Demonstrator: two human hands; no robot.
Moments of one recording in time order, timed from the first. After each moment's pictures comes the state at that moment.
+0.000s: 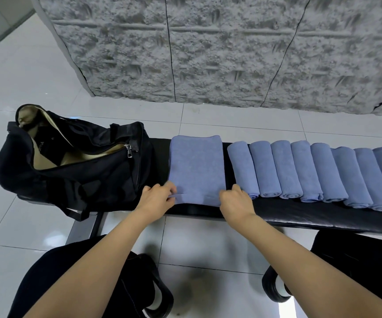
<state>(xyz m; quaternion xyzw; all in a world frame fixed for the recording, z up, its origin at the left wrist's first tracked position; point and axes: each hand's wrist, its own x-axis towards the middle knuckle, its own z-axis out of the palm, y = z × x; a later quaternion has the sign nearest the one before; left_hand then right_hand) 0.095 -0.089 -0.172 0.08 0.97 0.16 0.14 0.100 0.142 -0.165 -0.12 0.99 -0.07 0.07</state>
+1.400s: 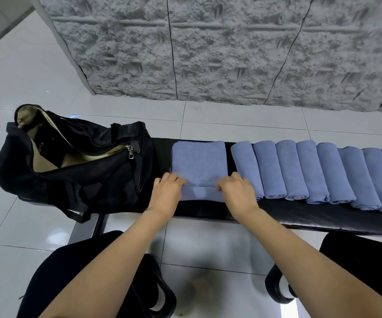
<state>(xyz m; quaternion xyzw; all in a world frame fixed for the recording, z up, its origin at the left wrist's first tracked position) 0.080 -0.067 -0.175 0.10 0.99 0.08 0.01 0.075 0.135 -0.153 -0.14 0.99 -0.05 0.05</state>
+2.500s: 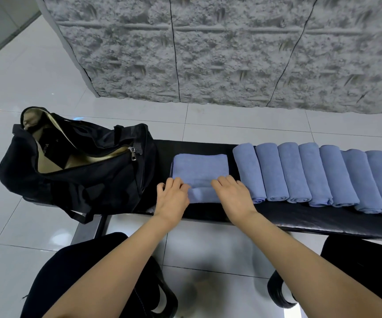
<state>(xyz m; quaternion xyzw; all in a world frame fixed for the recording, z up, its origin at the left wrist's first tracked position) 0.091 -0.053 -0.185 0.08 1.00 0.00 -0.03 0.081 0.125 -0.161 -0.19 0.98 -0.01 0.00</state>
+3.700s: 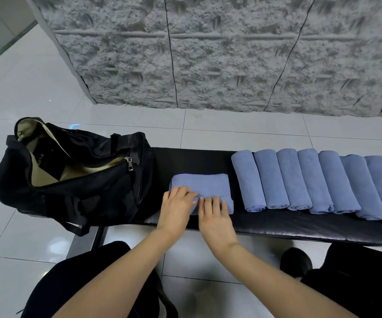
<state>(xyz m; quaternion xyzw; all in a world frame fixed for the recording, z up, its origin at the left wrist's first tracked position) 0.090 -0.042 -0.174 0.12 0.98 0.13 -0.01 0.124 0.083 -0.191 -0.18 0.98 0.11 -0.05</state>
